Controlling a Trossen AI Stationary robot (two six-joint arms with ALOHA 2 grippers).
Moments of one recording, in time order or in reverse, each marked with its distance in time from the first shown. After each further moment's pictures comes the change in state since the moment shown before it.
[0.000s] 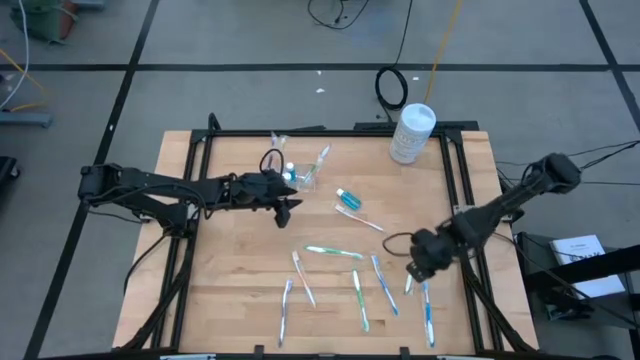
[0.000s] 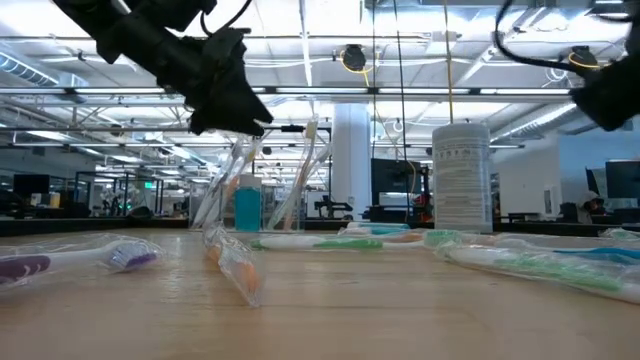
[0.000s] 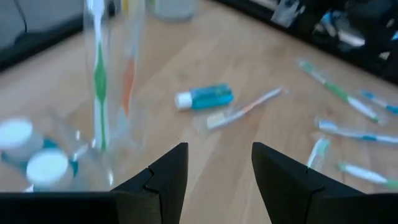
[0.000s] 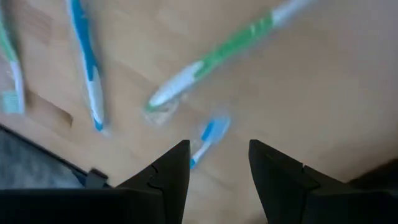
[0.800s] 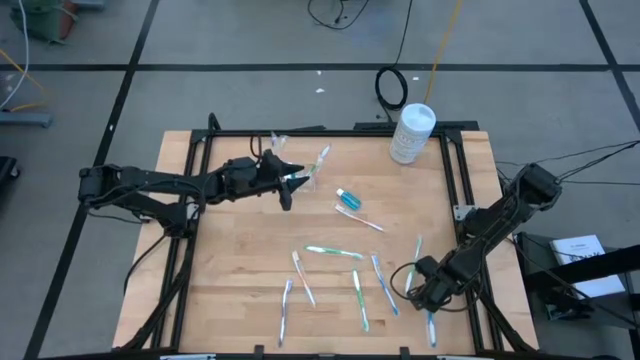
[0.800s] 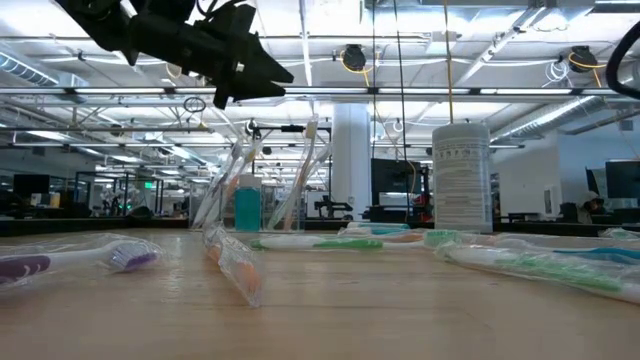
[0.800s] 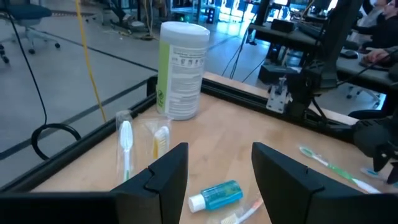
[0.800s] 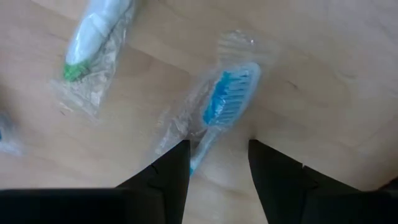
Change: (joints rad) left arm 0.092 0.000 0.000 0.329 -0.001 0.170; right arm 0.326 0.337 0.003 0.253 0.045 0.418
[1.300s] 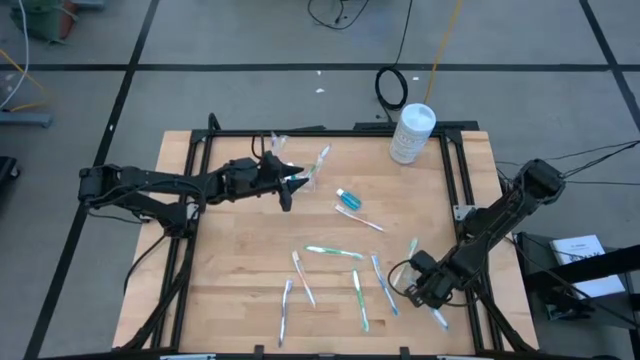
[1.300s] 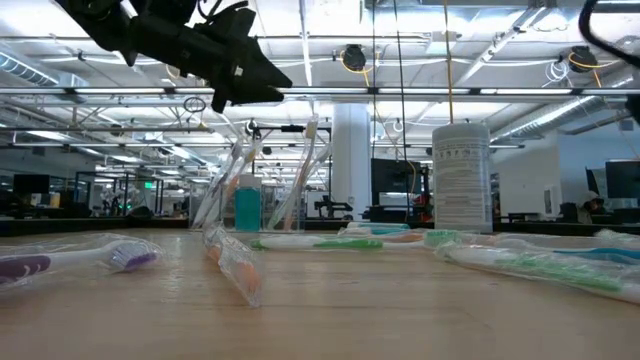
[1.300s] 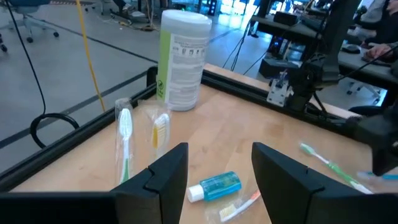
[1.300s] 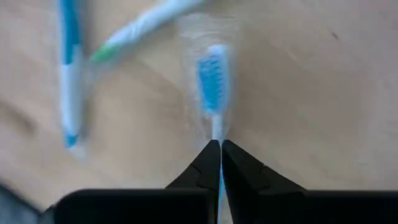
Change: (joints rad) left arm -0.001 0.000 0.000 -0.036 0.001 -0.027; right arm -0.016 -0.086 -0.005 0.000 0.211 -0.196
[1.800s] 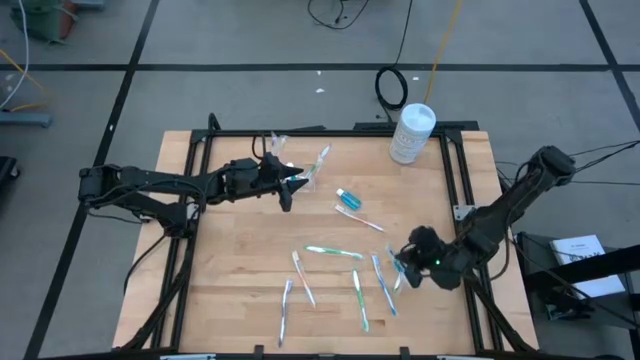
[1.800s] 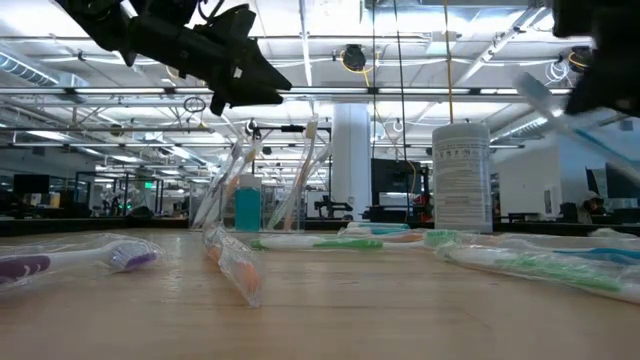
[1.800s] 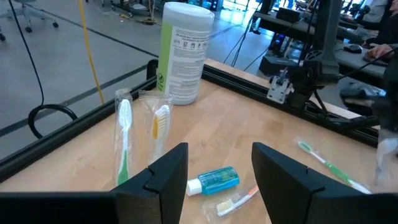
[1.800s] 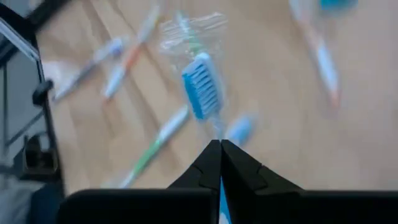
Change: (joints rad) left arm -0.002 0.000 0.000 -0.018 0.000 -0.033; right arm -0.066 -0.288 0.001 0.046 0.590 -0.459
